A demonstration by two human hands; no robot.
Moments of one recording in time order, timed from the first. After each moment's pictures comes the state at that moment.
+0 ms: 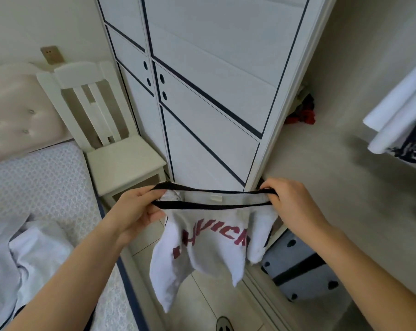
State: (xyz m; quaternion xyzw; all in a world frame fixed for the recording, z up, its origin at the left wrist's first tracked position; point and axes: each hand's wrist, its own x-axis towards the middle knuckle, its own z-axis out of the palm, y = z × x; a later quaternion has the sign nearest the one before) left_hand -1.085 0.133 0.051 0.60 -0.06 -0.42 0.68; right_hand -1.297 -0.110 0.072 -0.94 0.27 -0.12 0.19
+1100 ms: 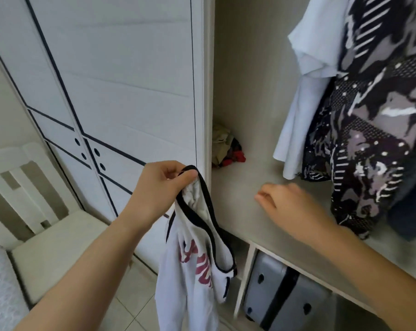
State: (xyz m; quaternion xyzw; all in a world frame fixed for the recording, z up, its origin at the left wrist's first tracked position) left_hand -1.136 -0.020 0.198 0.67 -0.46 -0.19 0.54; right_hand -1.365 -0.141 0.175 -0.90 0.40 -0.16 0.07
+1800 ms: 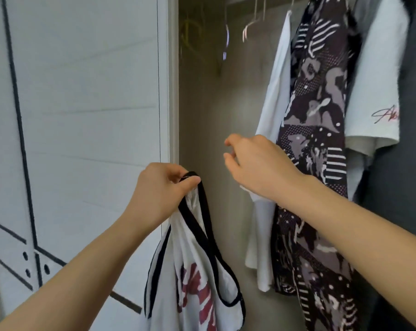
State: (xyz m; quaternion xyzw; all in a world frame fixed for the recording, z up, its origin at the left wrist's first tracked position) left_hand -1.154 -0.108 0.383 0.59 -0.58 0.02 0.56; right_hand -1.329 -0.189 0.434 -0.85 0.31 -0.37 -0.20
